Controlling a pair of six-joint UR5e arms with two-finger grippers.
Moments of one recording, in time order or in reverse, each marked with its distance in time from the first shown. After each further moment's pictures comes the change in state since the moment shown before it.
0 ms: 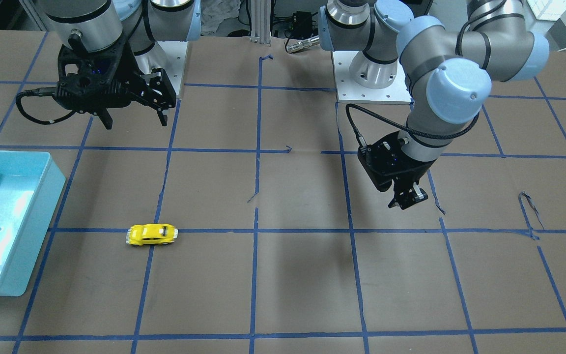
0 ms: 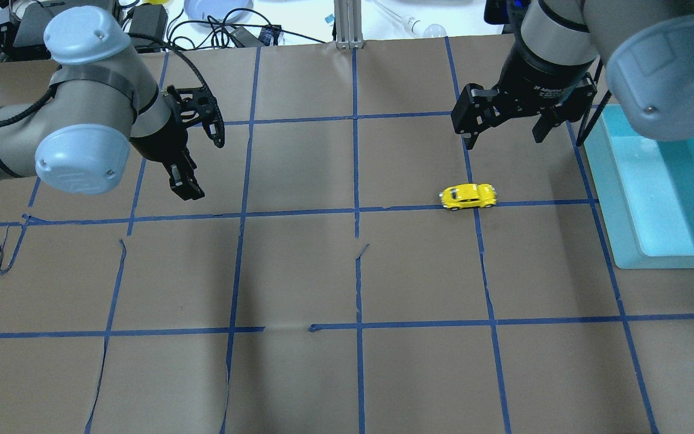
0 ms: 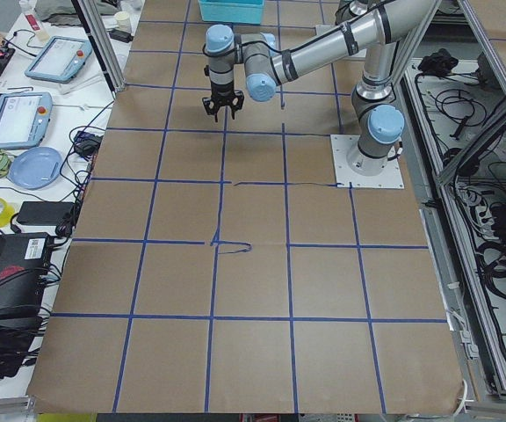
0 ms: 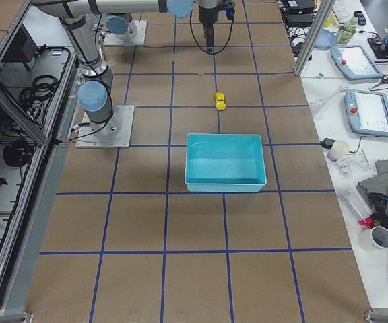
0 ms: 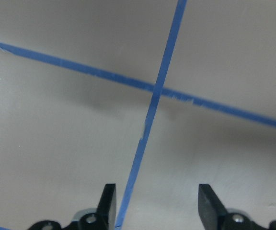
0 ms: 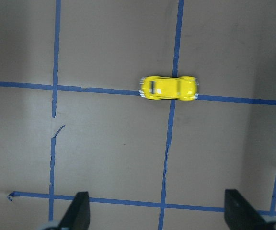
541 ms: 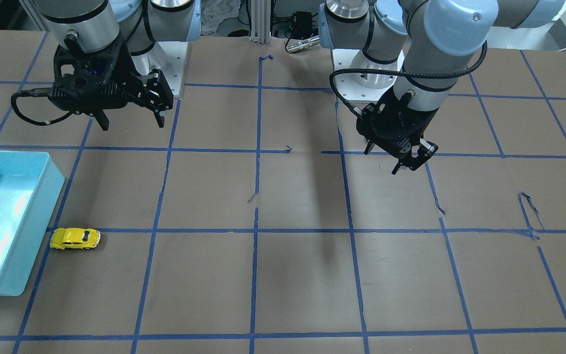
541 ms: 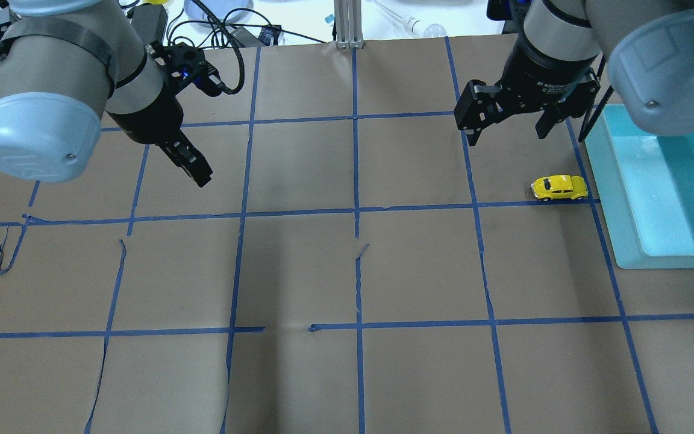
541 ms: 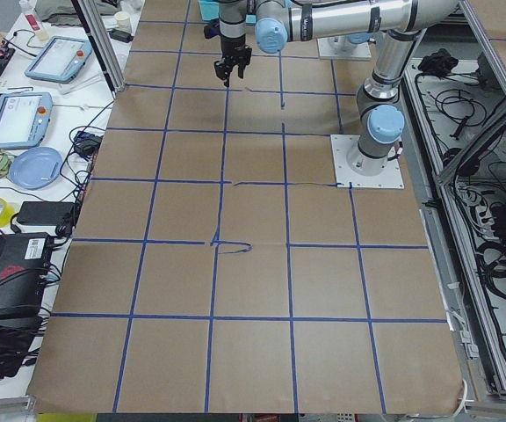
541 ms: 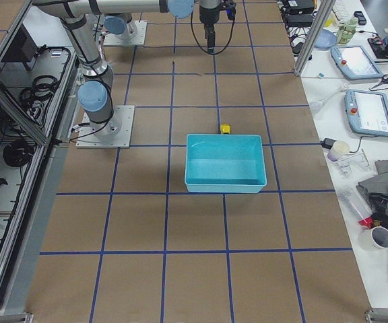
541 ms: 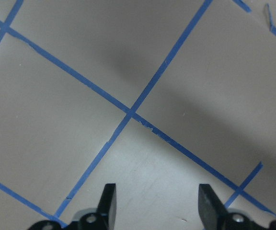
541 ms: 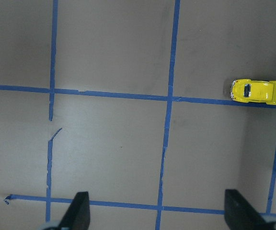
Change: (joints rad) left arm -0.035 0.113 0.063 -0.134 0.003 -0.493; right arm -0.004 0.006 -0.012 -0.003 -0.009 -0.001
